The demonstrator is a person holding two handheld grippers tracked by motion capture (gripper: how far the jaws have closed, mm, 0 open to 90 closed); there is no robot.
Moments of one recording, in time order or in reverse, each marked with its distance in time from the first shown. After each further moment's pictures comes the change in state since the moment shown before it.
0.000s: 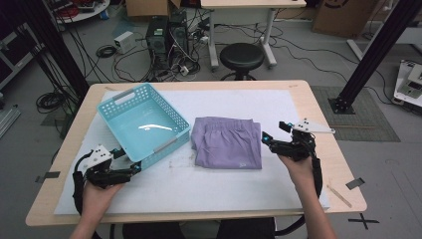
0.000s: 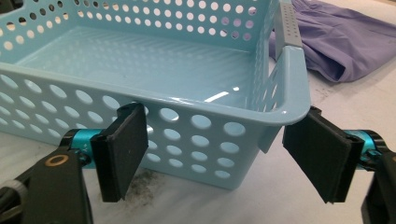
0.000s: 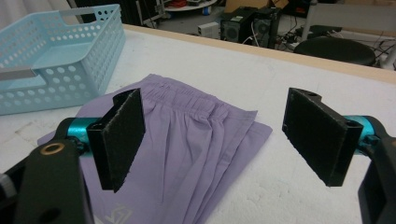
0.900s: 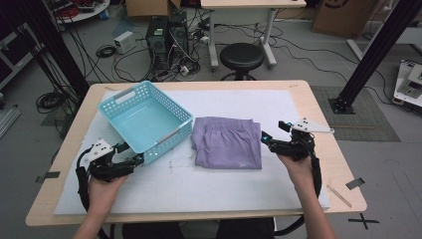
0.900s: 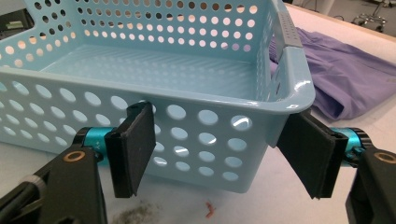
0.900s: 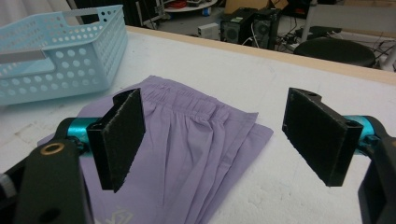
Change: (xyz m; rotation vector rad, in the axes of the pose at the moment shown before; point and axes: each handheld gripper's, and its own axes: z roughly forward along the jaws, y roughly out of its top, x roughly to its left) left arm -0.003 0.017 0.009 -0.066 0.020 -0.068; right arm 0.001 0.001 0.002 -0.006 -0.003 -0.004
